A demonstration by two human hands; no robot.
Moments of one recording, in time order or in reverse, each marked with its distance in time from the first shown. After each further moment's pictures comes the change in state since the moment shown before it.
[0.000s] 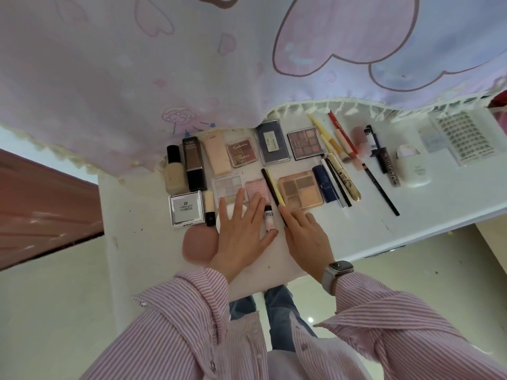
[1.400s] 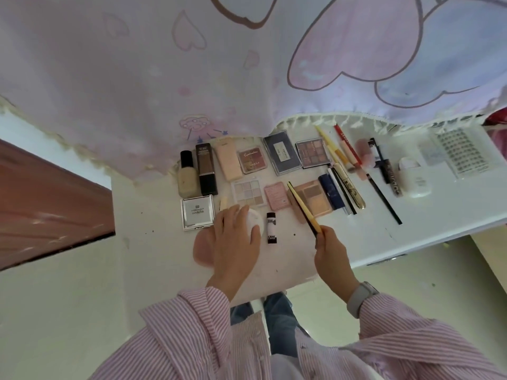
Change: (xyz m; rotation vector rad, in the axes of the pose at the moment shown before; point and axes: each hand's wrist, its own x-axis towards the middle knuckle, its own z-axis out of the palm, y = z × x) left_hand -0.034 -0.008 -0.034 -0.465 0.125 -0.371; right_hand -0.017 -0.014 -0.030 0.459 -0.065 0.601
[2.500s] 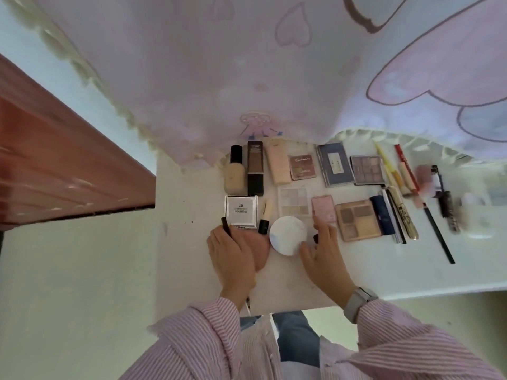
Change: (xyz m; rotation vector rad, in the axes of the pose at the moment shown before) left_hand 0.003 -0.061 0.008 -0.461 0.433 -0.538; right_hand 0.012 -0.052 0.057 -0.110 -0.208 -0.236
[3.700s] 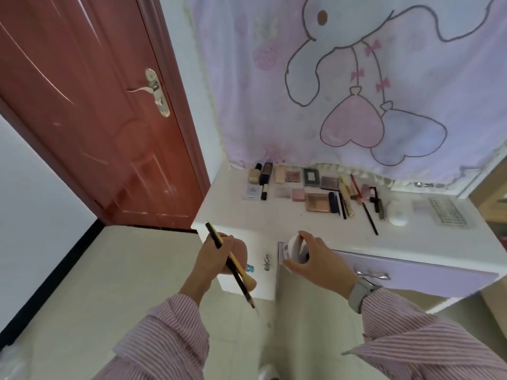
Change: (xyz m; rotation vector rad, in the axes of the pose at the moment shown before) left_hand -0.293 -0.038 -0.154 -0.487 -0.181 -0.064; right_hand -0.267 0.055 -0.127 -0.344 -0.165 -0.445
